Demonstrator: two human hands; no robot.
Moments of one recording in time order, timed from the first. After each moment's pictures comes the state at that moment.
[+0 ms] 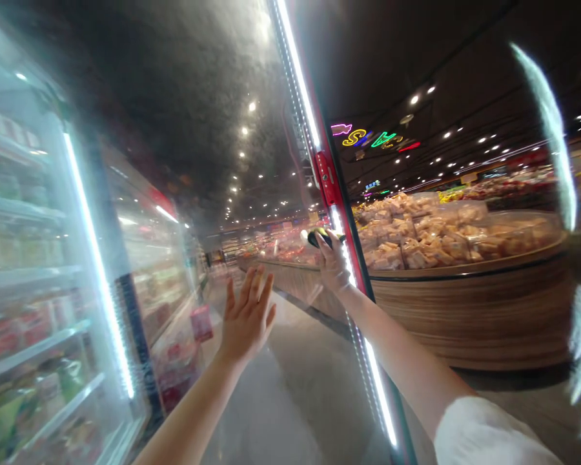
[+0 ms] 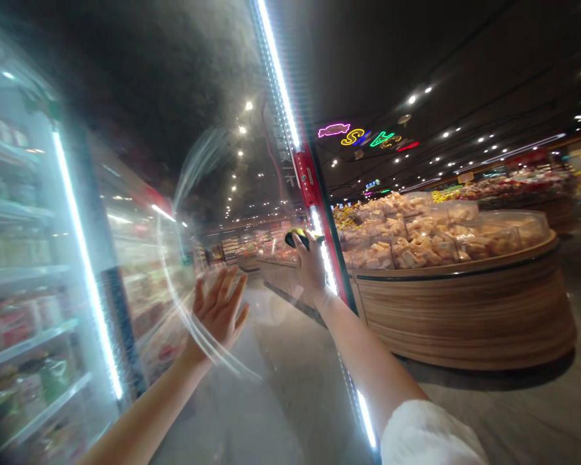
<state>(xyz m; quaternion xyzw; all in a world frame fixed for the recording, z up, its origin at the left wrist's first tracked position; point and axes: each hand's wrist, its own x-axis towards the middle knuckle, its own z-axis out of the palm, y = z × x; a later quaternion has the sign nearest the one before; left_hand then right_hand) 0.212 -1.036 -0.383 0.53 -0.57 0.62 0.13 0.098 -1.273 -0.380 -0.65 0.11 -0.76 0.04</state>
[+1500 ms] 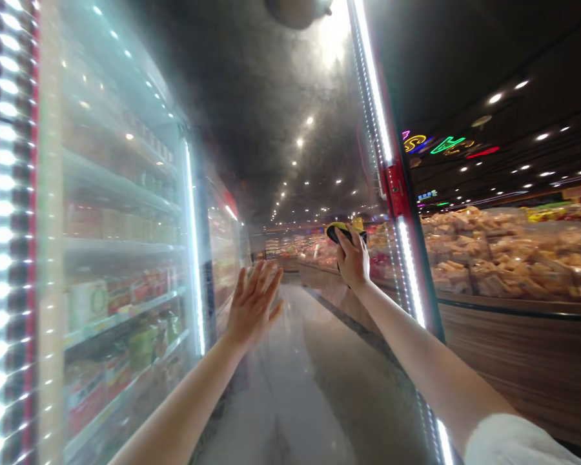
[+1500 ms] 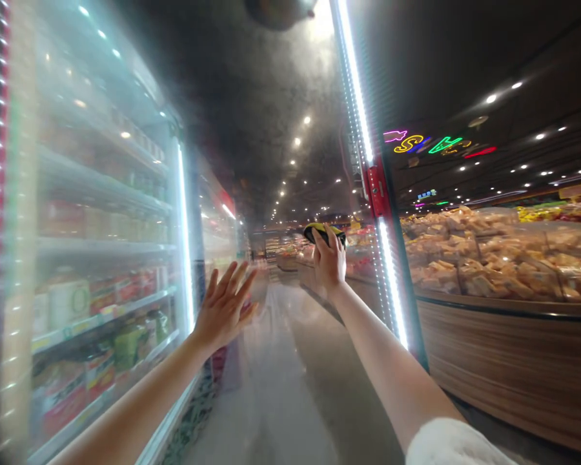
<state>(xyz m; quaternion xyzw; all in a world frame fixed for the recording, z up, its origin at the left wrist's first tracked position) 0.258 -0.875 -0.351 0.59 -0.51 0.62 0.06 0.144 -1.149 -0.327 -0.67 0.12 -0.73 0.02</state>
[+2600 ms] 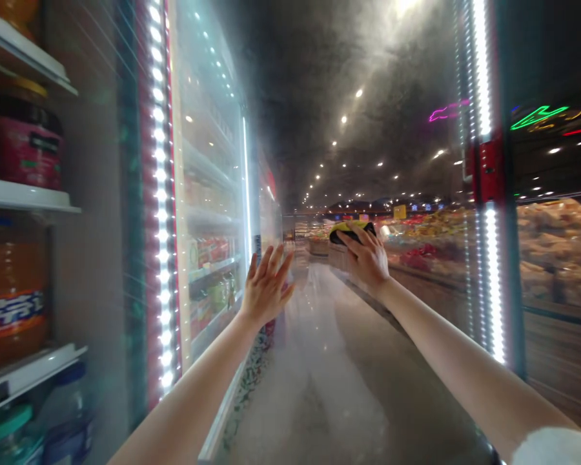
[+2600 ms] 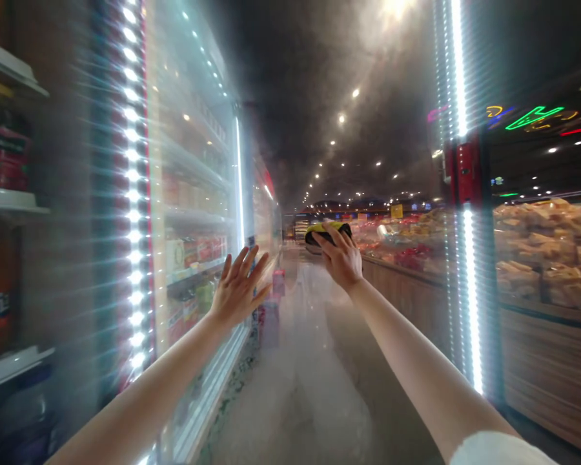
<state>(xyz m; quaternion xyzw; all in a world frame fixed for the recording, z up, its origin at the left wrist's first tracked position) 0.306 -0.718 -0.374 0.70 -0.42 0.58 0.04 0.197 -0.989 -0.351 -0.74 -0.03 -0.67 -0.05</state>
